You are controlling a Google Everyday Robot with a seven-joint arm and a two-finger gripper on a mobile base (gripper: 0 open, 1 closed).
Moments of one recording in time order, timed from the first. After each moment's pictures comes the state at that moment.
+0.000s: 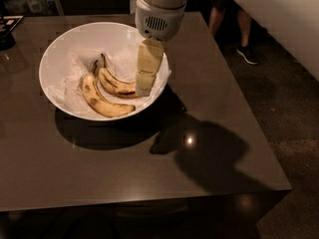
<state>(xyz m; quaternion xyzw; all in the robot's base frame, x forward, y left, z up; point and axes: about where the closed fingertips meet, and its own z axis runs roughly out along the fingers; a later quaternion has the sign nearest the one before) 0.544 0.007 0.959 -0.64 0.75 0.00 0.14</state>
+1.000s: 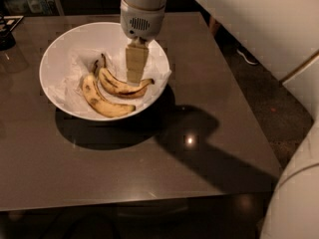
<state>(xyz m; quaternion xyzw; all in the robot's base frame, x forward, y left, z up) 0.573 0.037 0.938 -0.67 0.73 0.02 0.11</state>
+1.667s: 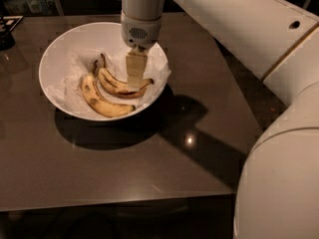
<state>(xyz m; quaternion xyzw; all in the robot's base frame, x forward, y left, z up) 0.588 0.043 0.907 -0.67 0.74 0.03 0.08</state>
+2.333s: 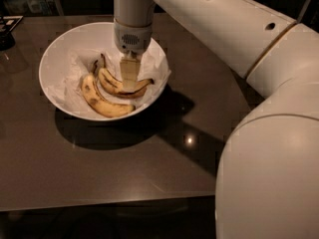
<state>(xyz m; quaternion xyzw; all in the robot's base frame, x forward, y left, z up) 0.593 0.058 0.886 -0.69 0.72 0.04 0.06</state>
